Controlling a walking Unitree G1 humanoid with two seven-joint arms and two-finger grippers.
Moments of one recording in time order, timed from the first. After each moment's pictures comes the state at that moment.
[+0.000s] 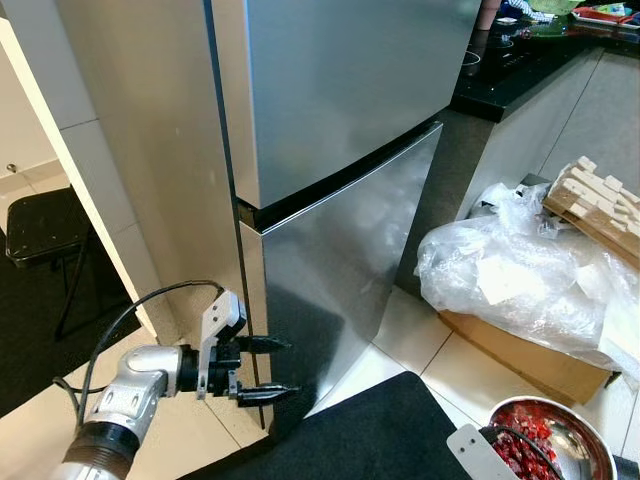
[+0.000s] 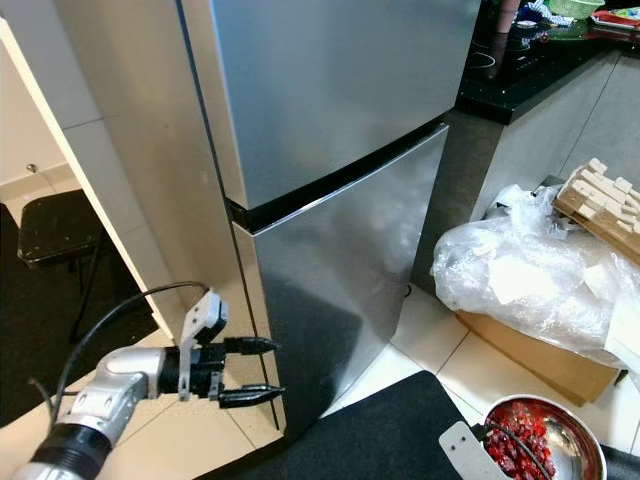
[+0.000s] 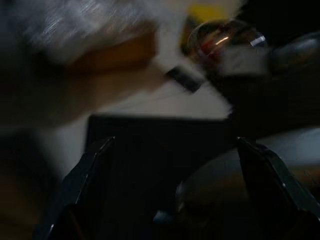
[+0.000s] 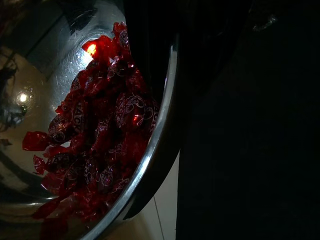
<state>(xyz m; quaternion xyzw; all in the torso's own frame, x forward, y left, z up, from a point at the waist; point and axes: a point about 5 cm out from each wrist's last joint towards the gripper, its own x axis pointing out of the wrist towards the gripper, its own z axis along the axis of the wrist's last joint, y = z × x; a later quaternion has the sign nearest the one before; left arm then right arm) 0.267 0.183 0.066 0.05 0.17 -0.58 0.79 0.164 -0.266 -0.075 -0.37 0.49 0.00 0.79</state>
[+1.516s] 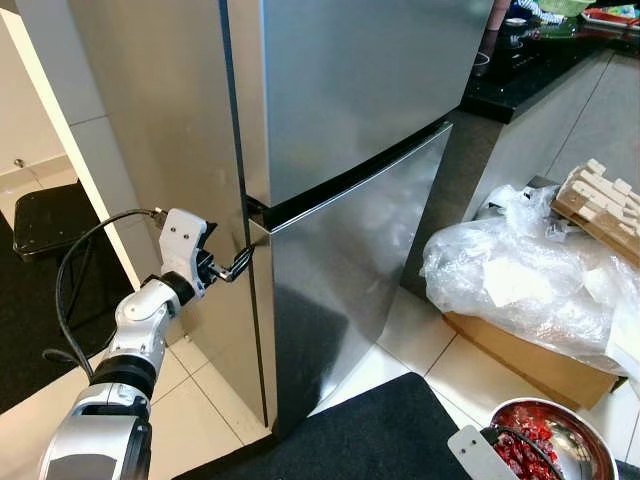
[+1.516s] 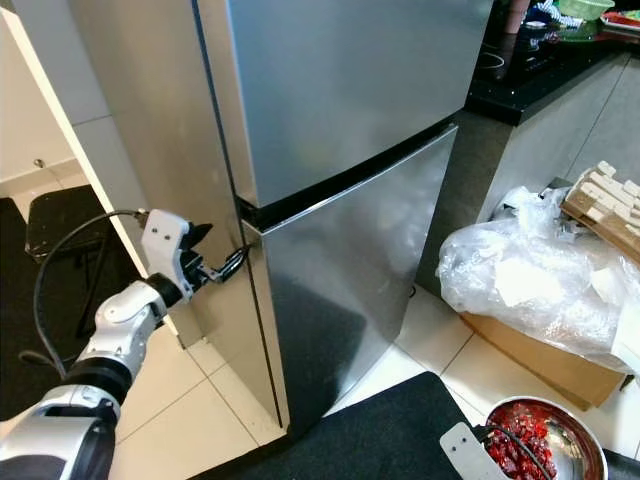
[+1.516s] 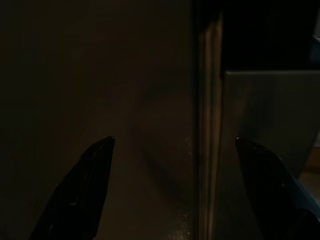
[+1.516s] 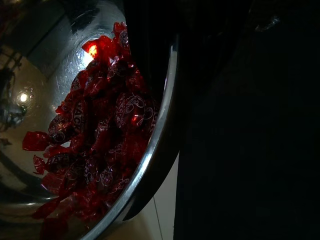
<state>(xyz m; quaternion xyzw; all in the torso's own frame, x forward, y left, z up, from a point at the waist) 0.356 0.195 0.135 0.08 -0.05 -0.26 0.96 0.163 -0.267 -0.075 -0.37 0.49 0.00 0.79</state>
